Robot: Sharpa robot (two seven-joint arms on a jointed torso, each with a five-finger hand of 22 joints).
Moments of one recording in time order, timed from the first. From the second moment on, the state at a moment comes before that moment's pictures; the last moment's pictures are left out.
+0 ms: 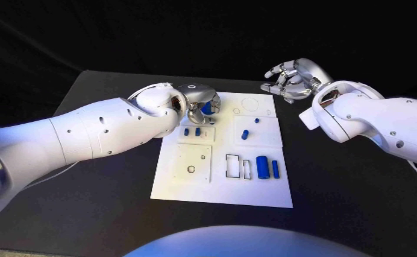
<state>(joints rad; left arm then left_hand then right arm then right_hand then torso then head) 1.21 -0.56 -0.09 1.29 -1.60 -0.16 0.00 1.45 -0.28 0.46 0.23 0.18 0.87 0.12 0.28 0.56 0.90 0.09 0.41 0.34 1.33 0.00 1.32 1.13 0.14 1.22 0.11 0.91 1.31 1.29 -0.94 -0.13 1.60 -0.84 -0.56 -0.05 1.34 -0.22 0.24 0.29 0.27 0.76 0.15 0.29 0.44 1.08 0.07 0.92 0.84 1.46 0.00 1.33 1.24 0.13 1.26 0.10 0.83 1.22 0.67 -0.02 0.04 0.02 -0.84</state>
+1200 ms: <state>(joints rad) 1.21 -0.49 -0.09 1.22 -1.65 -0.02 -0.04 1.45 -0.27 0.57 0.17 0.17 0.95 0.12 0.27 0.54 1.01 0.07 0.38 0.28 1.39 -0.01 1.39 1.16 0.11 1.32 0.10 1.11 1.31 1.29 -0.94 -0.13 1.60 -0.84 -0.56 -0.05 1.34 -0.22 0.24 0.29 0.27 0.76 0.15 0.30 0.44 1.08 0.07 0.92 0.84 1.46 0.00 1.33 1.24 0.13 1.26 0.10 0.83 1.22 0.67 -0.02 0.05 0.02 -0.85</state>
